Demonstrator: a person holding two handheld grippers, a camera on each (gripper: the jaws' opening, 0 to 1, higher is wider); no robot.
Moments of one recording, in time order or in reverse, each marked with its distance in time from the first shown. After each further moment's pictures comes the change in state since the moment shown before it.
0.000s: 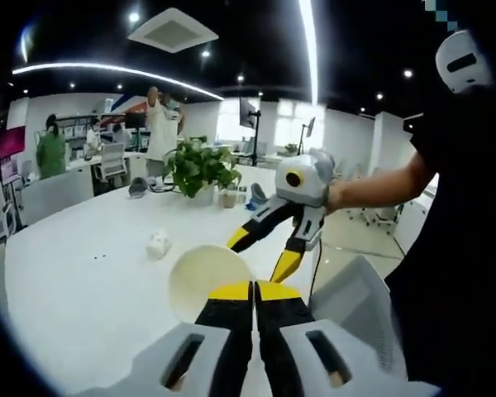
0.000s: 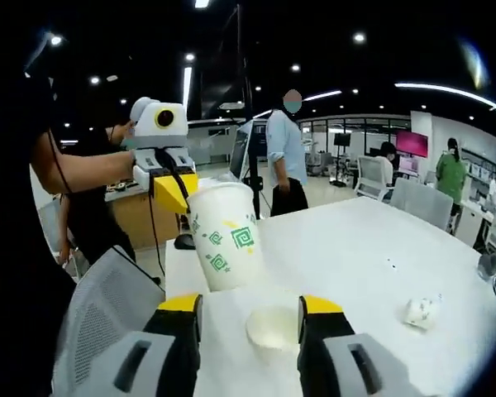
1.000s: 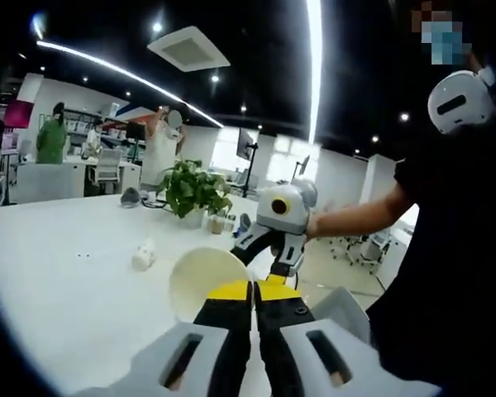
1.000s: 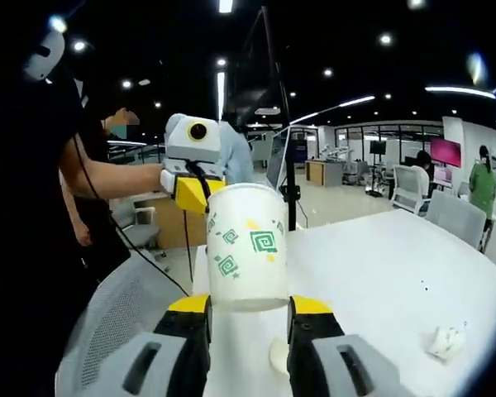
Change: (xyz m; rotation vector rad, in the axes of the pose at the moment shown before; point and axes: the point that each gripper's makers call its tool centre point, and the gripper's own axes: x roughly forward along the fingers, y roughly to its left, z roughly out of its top) left arm -0.015 -0.008 0.013 -0.137 -0.184 -0.085; right arm 0.028 0.032 0.017 -0.088 -0.025 0.235
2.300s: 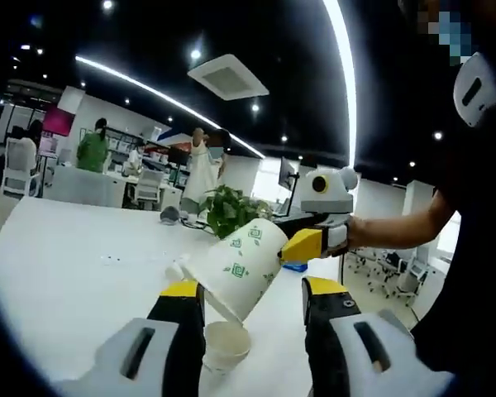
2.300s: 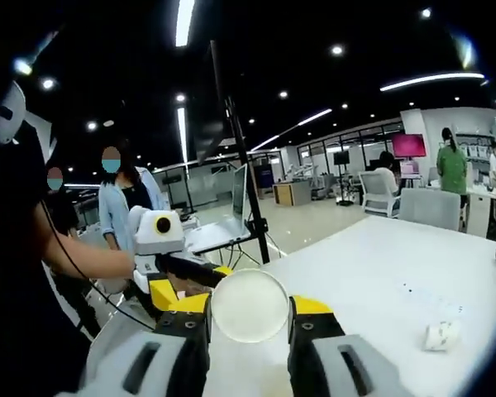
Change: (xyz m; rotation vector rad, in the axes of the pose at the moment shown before) left arm 0.006 0.048 -0.012 -0.045 -0.198 0.207; right arm -0.012 -0.040 0.050 0.159 -0.164 -0.120
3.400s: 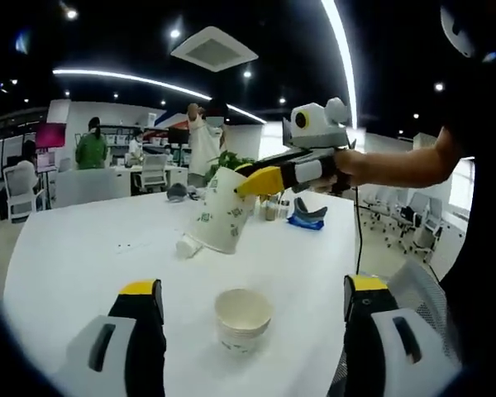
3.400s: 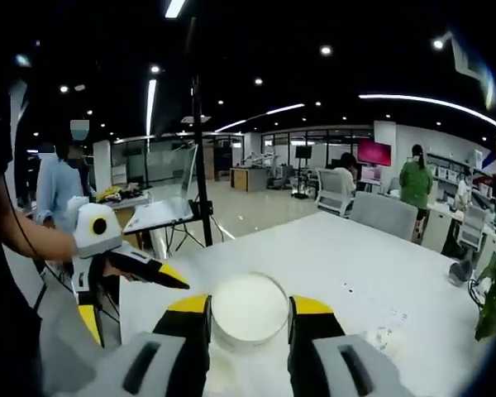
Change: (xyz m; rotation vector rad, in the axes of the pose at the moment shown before) left arm 0.021 0.011 -0.047 0.145 0.175 0.064; right arm -0.014 -0.066 0.009 -0.092 0.071 -0.261
